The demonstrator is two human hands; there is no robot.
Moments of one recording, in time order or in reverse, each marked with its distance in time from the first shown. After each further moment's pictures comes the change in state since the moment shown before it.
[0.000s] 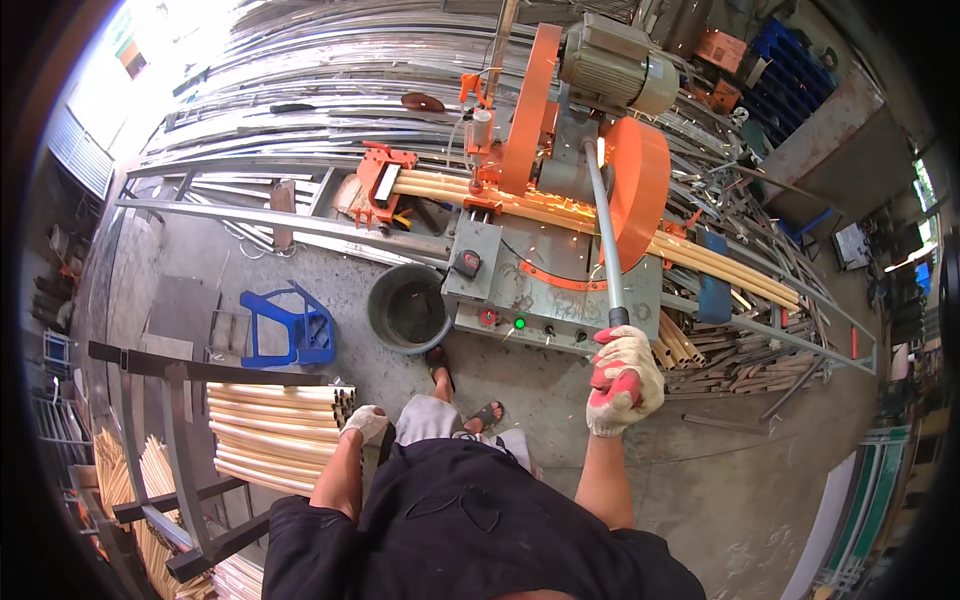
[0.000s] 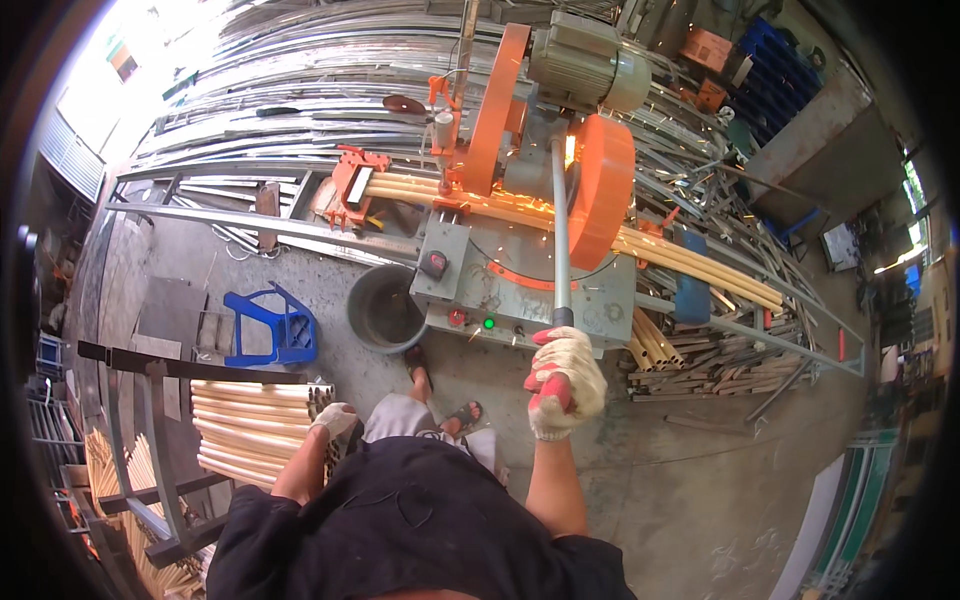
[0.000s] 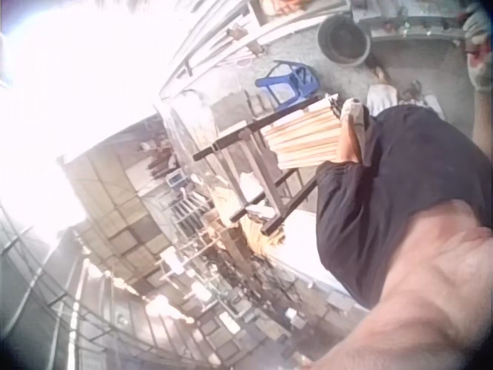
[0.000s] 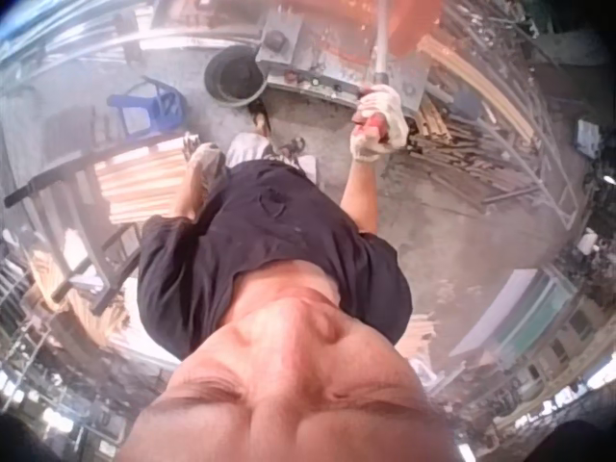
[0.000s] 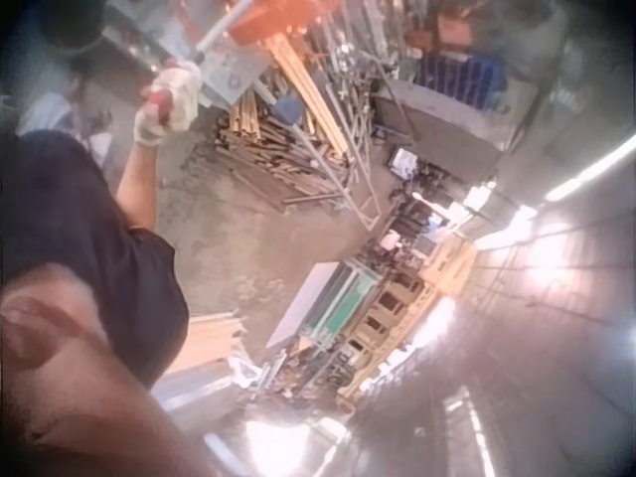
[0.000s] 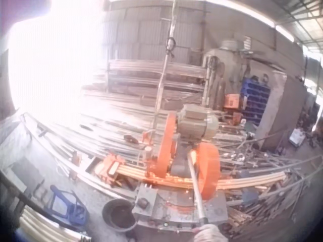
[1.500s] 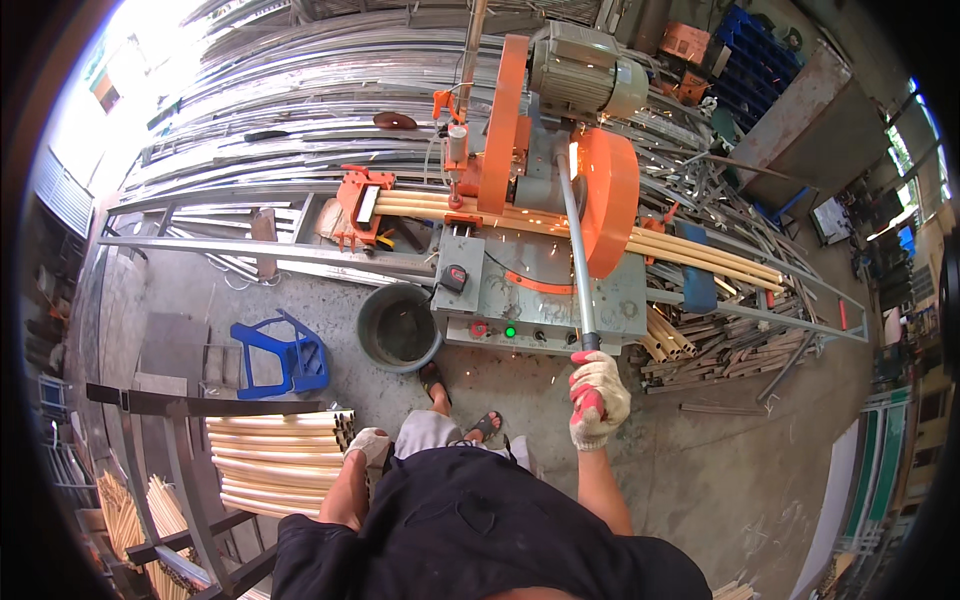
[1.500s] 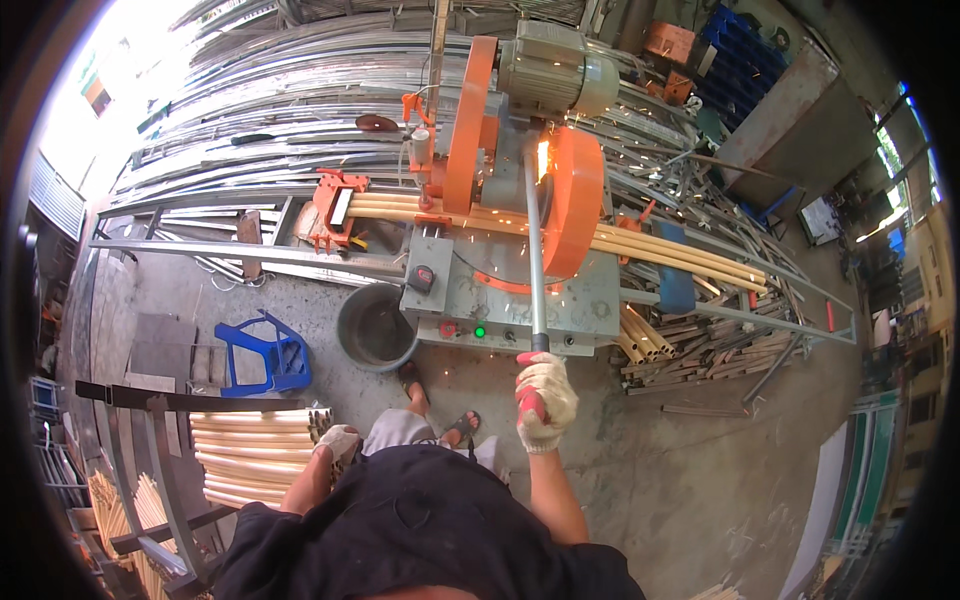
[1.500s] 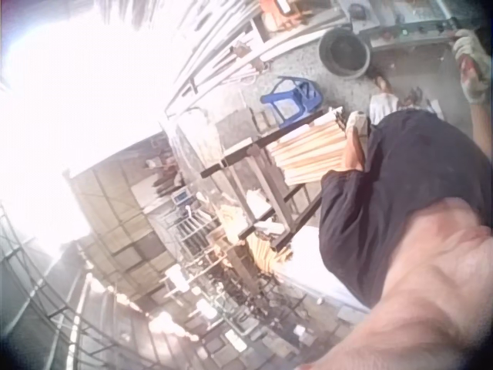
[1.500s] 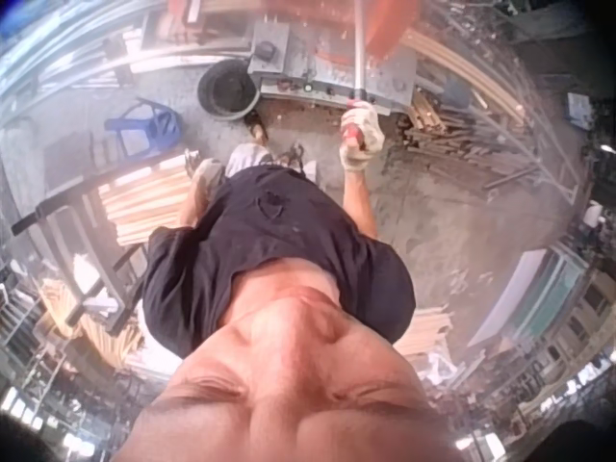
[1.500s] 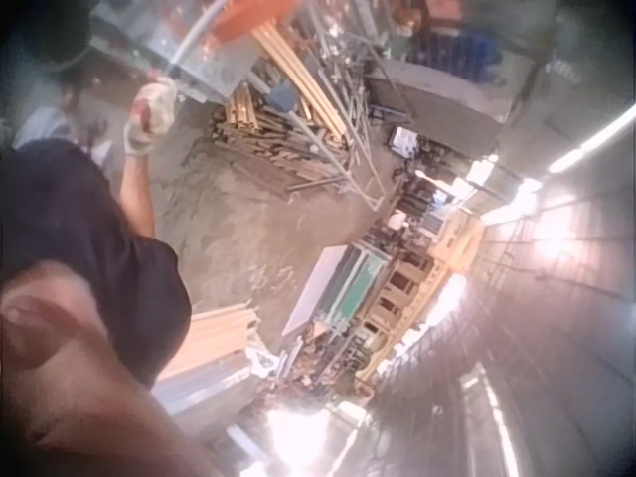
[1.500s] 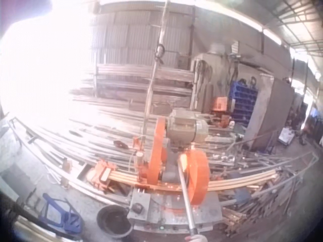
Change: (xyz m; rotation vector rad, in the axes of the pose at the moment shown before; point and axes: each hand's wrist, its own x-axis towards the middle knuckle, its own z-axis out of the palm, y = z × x) left_hand 0.009 -0.007 0.001 0.021 -0.108 -0.010; right_hand -0.055 0.007 -0.011 -0.053 -0.037 0.074
